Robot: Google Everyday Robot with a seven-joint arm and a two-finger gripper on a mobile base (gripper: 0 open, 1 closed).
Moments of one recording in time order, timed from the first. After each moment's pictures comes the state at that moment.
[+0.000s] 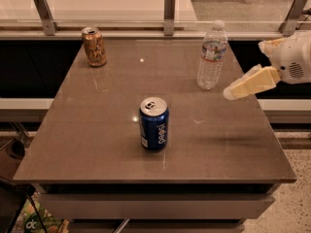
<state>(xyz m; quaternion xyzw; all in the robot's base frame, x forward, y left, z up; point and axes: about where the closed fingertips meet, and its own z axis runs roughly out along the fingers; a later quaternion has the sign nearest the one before) 0.546 -0.212 0.943 -0.41 0.79 0.11 0.44</state>
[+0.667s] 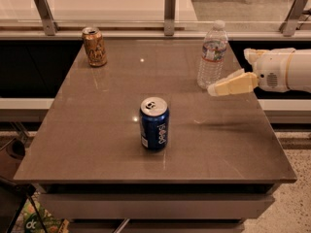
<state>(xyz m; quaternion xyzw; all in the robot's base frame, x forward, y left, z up) 0.585 -0.192 0.913 -0.36 0.76 0.18 0.51</state>
